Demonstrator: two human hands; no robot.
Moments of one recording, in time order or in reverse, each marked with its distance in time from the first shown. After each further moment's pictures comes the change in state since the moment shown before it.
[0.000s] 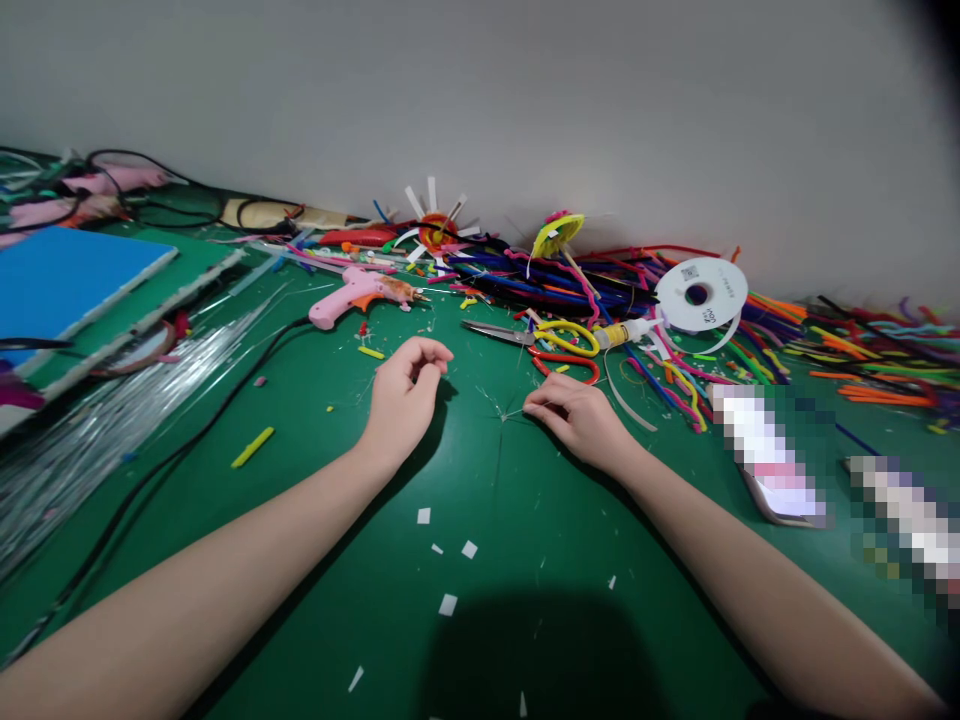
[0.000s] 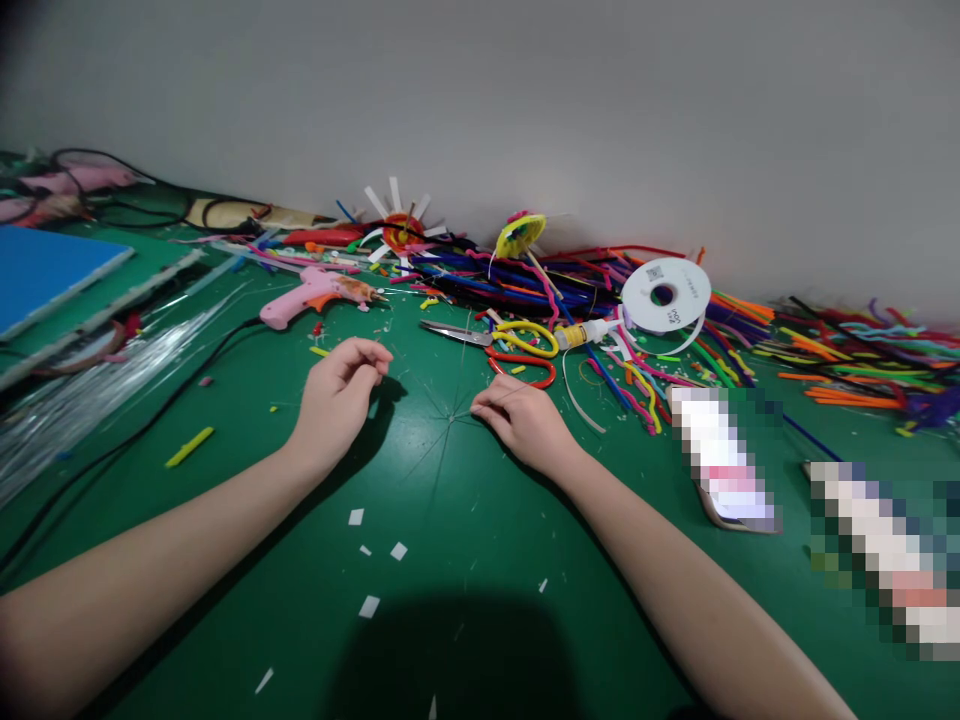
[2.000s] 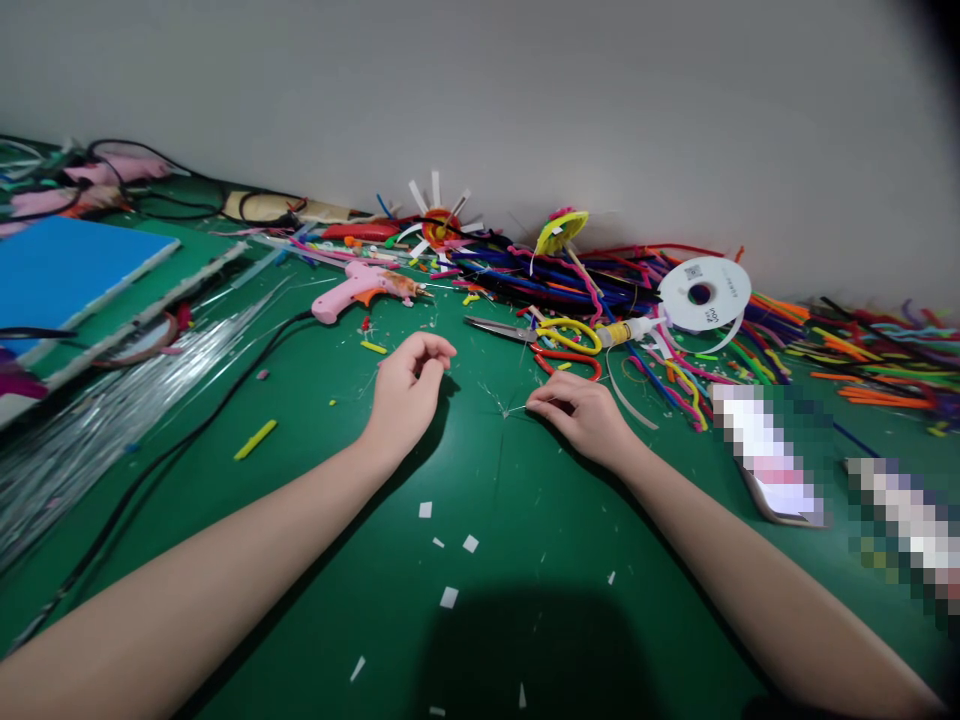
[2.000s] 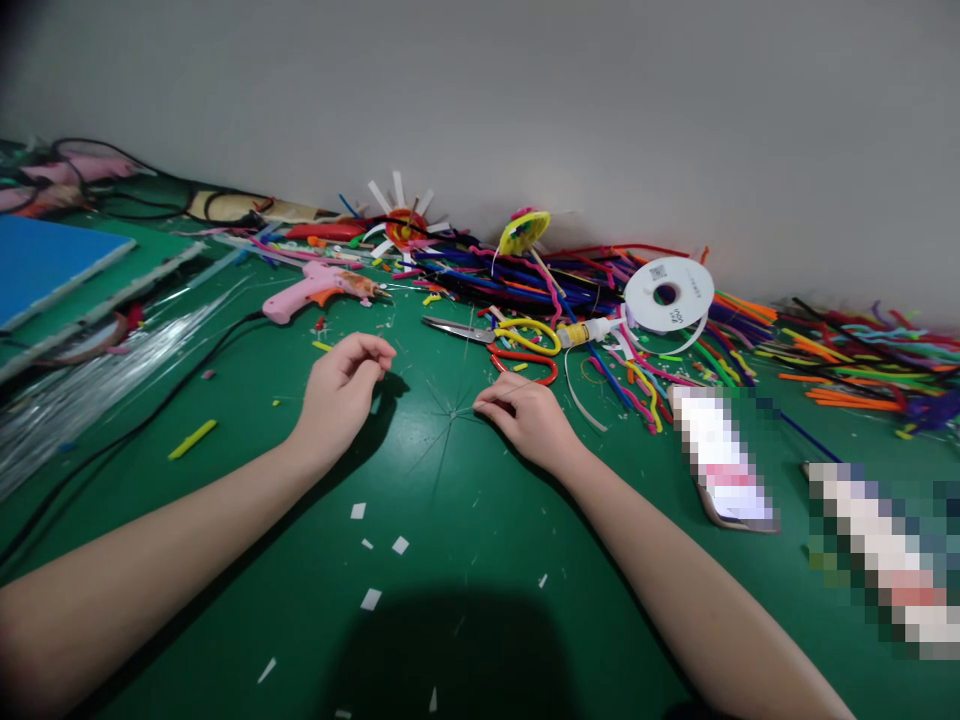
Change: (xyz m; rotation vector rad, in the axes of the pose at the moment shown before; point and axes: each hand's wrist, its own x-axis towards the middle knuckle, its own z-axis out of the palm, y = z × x) left_hand 0.000 -0.003 0.000 -0.020 -0.011 0.003; right_hand -0.001 0.000 -0.001 0.054 0.031 0.055
